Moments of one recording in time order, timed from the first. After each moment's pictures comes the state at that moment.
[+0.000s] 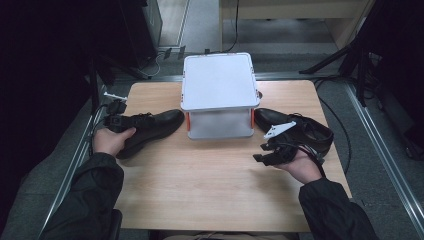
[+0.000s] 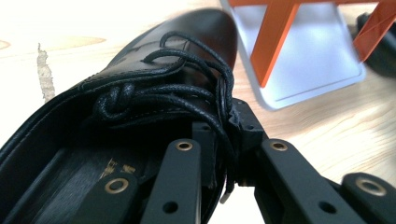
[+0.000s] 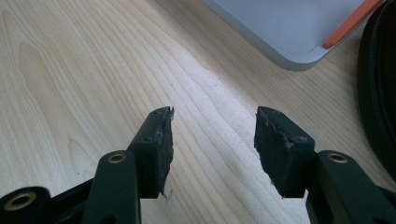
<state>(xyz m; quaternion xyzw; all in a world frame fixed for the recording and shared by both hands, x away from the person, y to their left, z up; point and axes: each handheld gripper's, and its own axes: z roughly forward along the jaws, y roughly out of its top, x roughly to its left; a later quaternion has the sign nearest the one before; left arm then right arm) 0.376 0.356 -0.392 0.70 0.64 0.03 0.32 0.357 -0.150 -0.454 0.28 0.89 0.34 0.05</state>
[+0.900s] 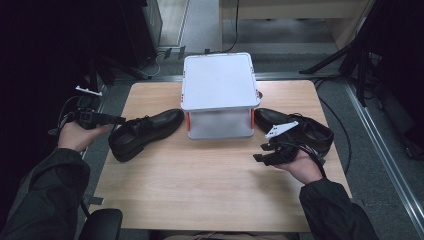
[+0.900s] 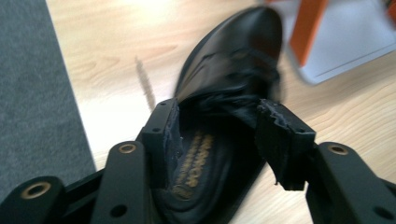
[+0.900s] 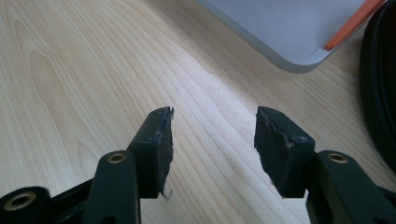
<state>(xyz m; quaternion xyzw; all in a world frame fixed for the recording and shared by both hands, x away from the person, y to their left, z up) 0.366 0.421 -0.358 0.75 0.60 0.07 0.27 0.356 -0.153 -0.452 0.29 0.89 0.36 0.04</state>
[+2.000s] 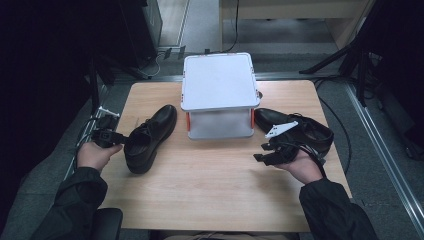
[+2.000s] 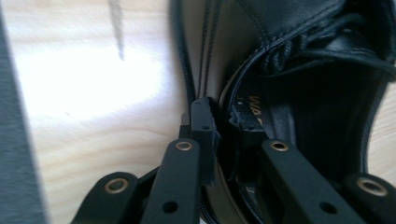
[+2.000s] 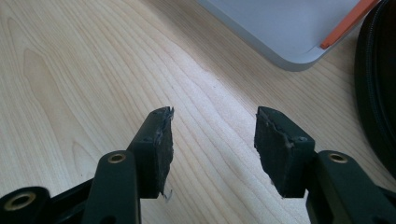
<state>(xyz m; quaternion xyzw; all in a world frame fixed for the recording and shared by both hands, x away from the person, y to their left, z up) 0.334 0.379 -0.408 0.72 0.66 0.03 0.23 0.357 -0.153 -0.453 0.29 0.89 0.35 0.04</state>
